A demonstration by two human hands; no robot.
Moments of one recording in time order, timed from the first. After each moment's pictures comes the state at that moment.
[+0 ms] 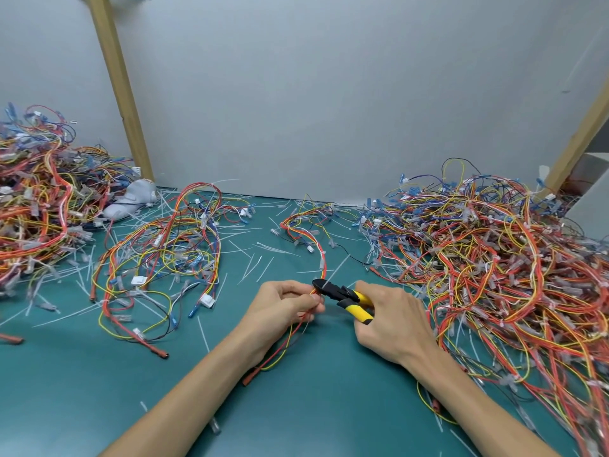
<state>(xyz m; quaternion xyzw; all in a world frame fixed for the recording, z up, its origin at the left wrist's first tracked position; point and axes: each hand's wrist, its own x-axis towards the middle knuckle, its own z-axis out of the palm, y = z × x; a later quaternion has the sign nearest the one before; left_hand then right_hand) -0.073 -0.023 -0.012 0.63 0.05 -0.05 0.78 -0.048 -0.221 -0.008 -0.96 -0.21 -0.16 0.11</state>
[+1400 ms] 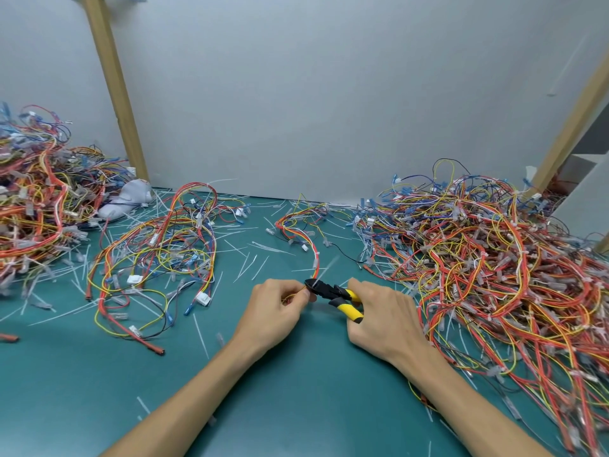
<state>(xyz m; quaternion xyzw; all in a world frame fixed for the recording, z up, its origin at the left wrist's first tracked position) -0.077 -0.024 -0.015 0.86 -0.03 0.13 0.48 -0.050 -0.220 -0.012 -0.96 -0.21 -0.17 0.06</state>
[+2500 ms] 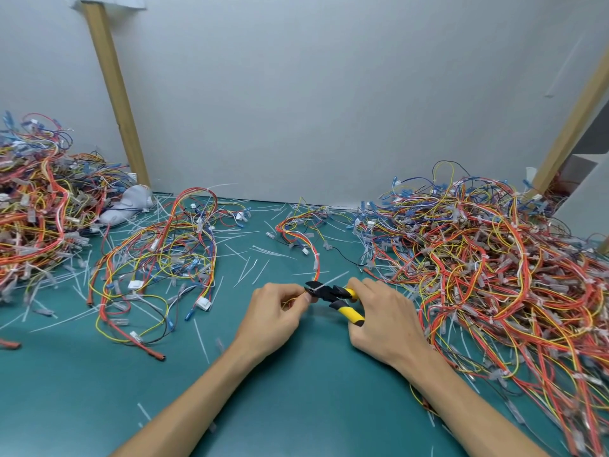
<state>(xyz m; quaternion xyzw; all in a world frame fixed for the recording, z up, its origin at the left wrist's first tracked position) -0.076 -0.022 -0.017 0.86 -0.06 0.15 0.48 -0.050 -0.219 -0.010 -0.96 -0.22 -0.18 0.07</state>
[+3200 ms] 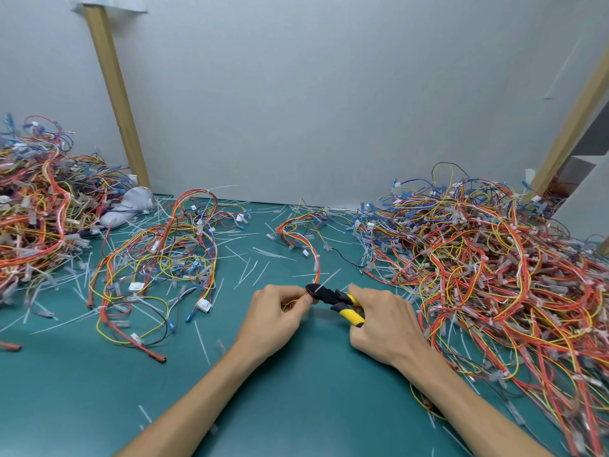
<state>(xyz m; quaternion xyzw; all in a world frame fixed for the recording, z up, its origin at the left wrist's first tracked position) -0.077 -0.023 -0.016 0.85 -0.05 0.14 0.50 -0.047 -0.222 -0.010 -0.96 -0.21 -0.13 0.08</state>
